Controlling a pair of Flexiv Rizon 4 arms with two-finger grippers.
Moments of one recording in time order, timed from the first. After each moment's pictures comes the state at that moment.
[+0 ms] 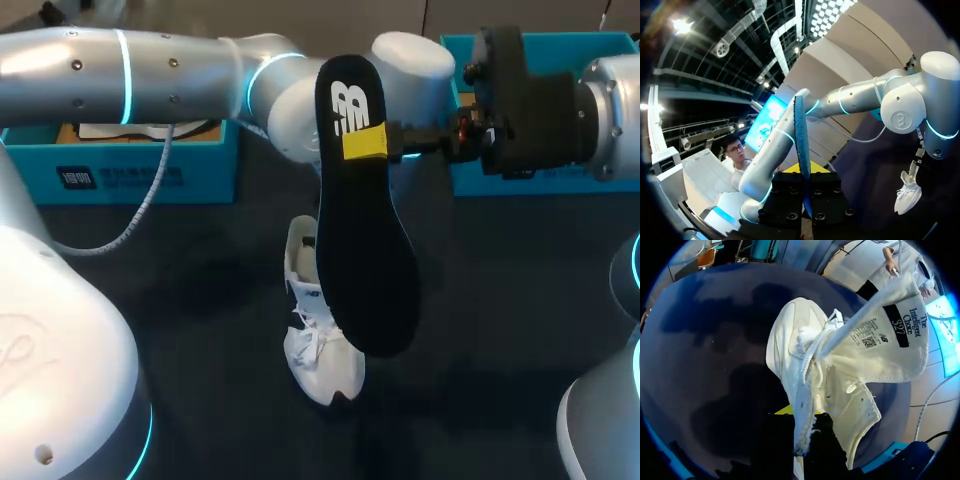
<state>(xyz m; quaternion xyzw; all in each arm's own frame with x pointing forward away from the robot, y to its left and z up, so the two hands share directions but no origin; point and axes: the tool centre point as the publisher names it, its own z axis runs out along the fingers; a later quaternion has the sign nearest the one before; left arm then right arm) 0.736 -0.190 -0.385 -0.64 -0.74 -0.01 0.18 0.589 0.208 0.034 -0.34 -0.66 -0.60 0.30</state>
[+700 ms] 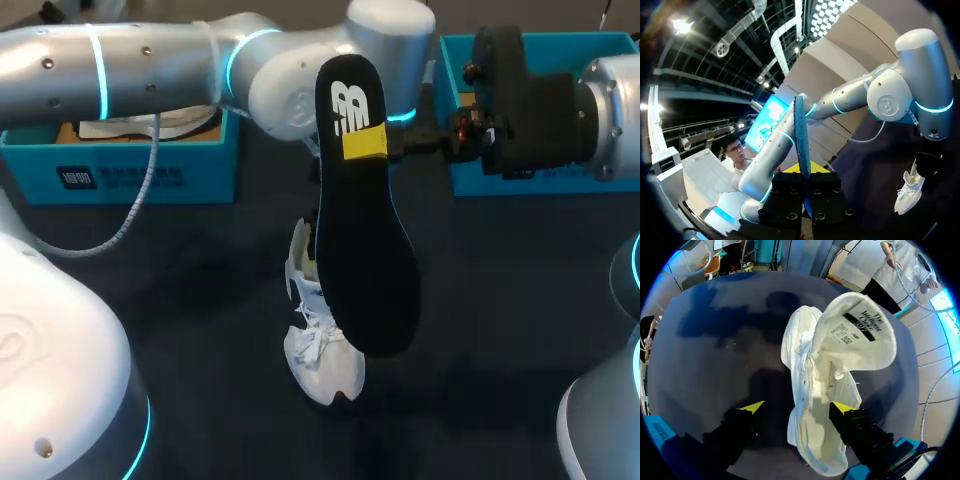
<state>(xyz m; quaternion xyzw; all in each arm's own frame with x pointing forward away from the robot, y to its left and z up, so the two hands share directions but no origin) 0.757 -0.205 -0.343 -0.66 -0.74 0.04 0.13 0.589 0.208 0.034 -0.34 -0.66 -0.60 0.30</state>
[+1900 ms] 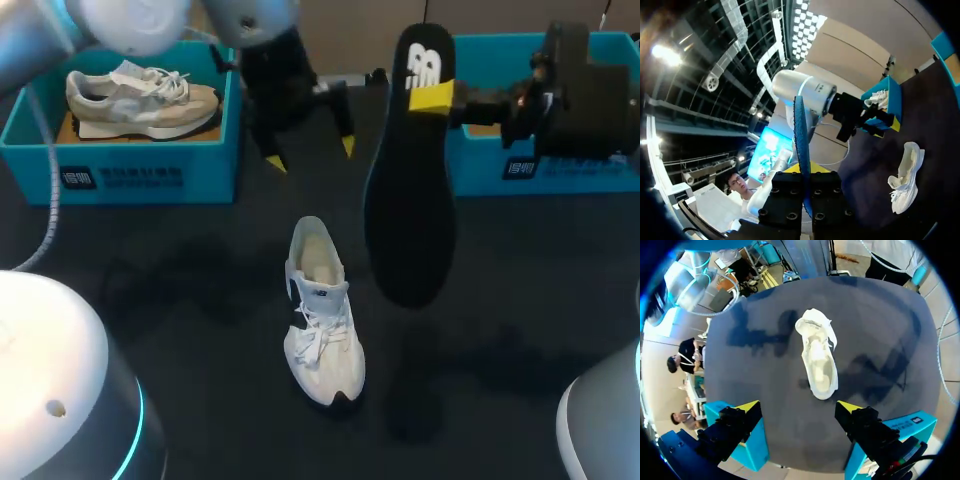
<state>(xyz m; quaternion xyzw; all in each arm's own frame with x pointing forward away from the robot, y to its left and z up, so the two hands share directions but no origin) 0.822 -0.166 -0.174 -0.70 -0.69 0.14 -0.09 0.664 0.138 0.023 -0.44 -0.56 -0.63 0.31</state>
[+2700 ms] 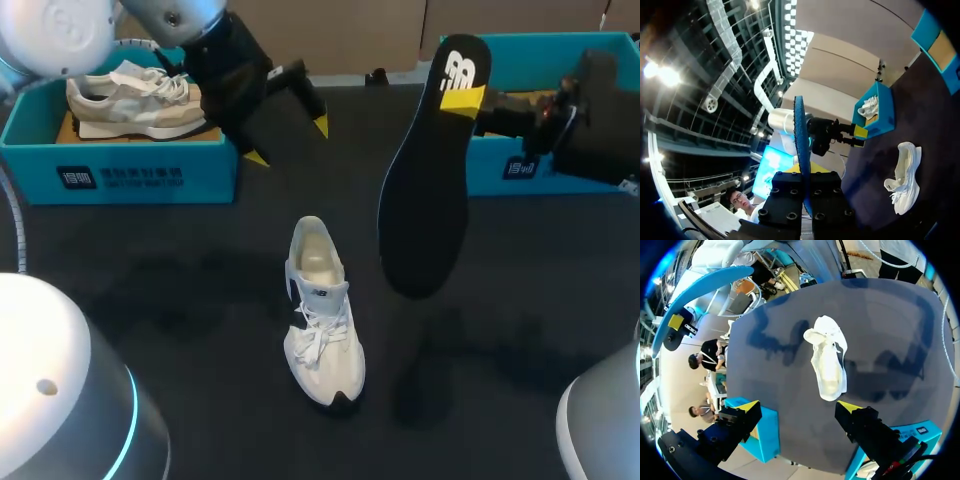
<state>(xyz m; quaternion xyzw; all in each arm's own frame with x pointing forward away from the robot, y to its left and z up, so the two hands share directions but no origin) 0.811 -0.144 -0.150 -0.67 -0.69 0.21 -0.16 0.682 0.111 0.005 -0.49 -0.49 -0.65 0.31</state>
